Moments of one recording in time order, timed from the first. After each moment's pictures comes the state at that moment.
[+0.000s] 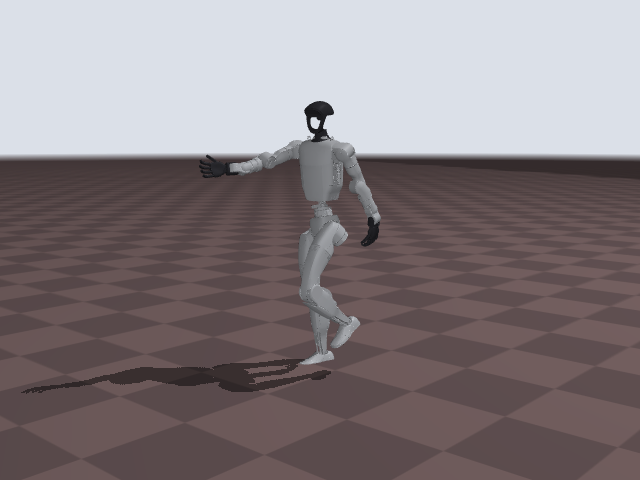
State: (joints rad) left arm 0.43 0.17 -0.38 1.62 -0.21 -0.19 -0.46; right arm -1.20 -0.43 0.09 1.44 0.79 -0.31 -0.17; waist 0.29 -0.21 0.05; left_leg -0.64 0.07 0.27 1.55 -0.44 0.06; right_leg 0.10 -0.23 -0.01 -0.09 -0.06 0.14
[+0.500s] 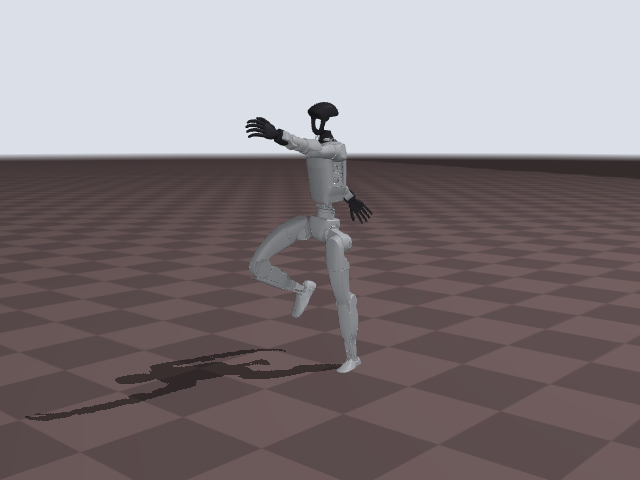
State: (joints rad) left arm -1.65 0.65 -0.39 1.36 -0.20 -0.16 -0.07; right arm 0.69 -0.22 0.04 1.67 0.30 -0.02 0.39; waist -0.25 0.05 0.17; left_leg 0.26 0.17 0.27 -0.09 -0.16 -0.05; right_leg -0.98 -0.07 -0.13 2.11 -0.14 0.02
